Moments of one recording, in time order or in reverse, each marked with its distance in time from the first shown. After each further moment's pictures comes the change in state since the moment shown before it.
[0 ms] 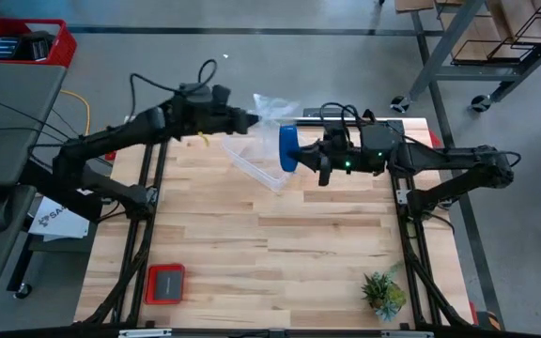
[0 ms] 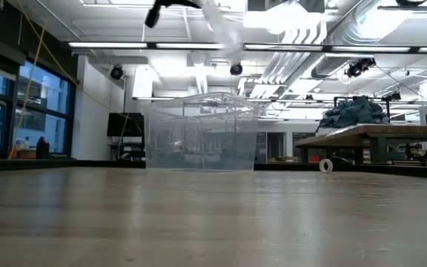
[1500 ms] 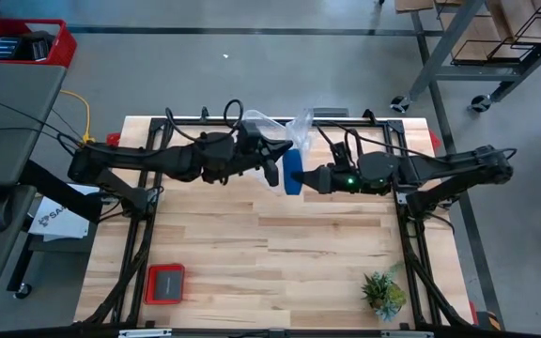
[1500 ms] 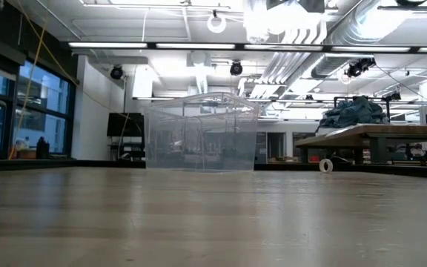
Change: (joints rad) left arm -0.381 0.161 -0.001 0.412 -0.416 0.477; right arm 0.180 -0.006 0.000 -0.158 0.217 0.536
